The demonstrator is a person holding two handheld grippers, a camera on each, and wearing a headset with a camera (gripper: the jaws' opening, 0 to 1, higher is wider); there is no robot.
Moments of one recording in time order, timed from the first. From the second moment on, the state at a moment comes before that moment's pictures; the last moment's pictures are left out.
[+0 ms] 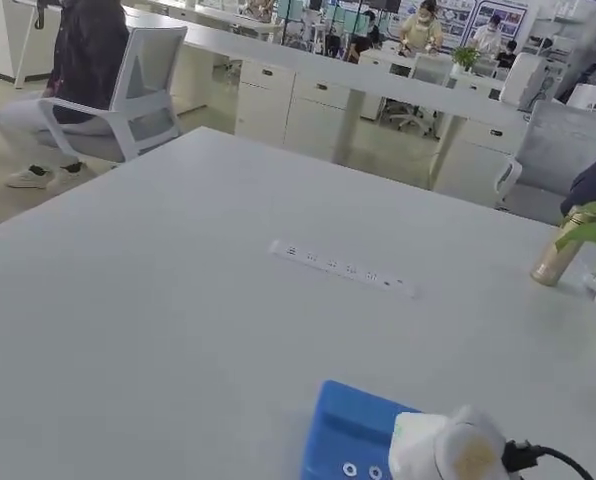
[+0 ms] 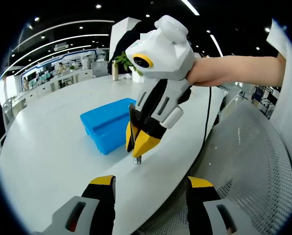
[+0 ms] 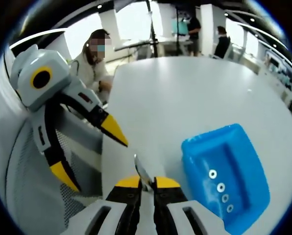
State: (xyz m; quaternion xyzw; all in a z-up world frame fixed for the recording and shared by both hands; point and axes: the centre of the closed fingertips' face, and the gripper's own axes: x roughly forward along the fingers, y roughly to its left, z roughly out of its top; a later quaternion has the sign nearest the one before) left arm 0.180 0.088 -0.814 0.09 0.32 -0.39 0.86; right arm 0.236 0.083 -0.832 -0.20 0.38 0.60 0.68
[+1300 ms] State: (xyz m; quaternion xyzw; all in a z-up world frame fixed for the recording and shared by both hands) left arm 0.177 0.087 -0.817 0.09 0.32 -0.40 0.85; right arm 0.306 0.060 -0.756 -0.02 0.33 0.49 0.81
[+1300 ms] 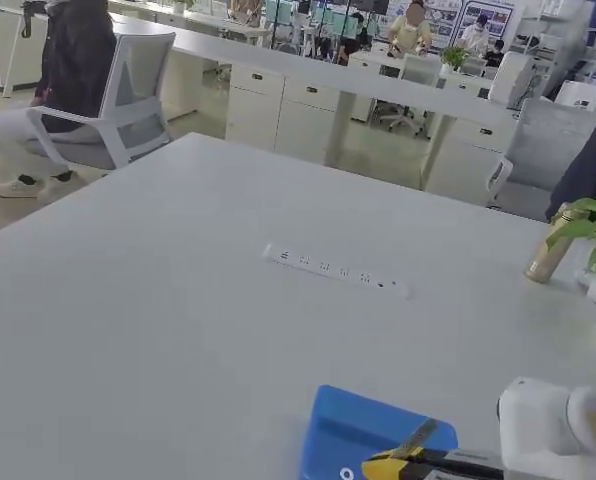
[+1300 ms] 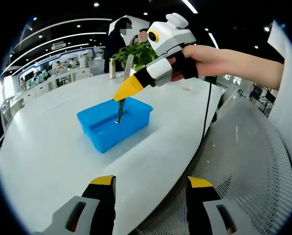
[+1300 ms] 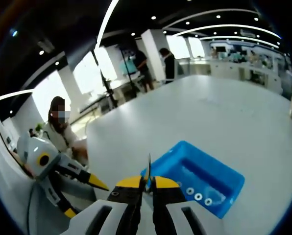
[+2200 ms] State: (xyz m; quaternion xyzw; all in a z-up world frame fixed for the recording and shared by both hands) left arm 0.179 0.088 -0.814 0.09 0.32 -0.39 0.86; right arm 0.357 0.087 -0.794 -0.03 0.36 0.47 0.80
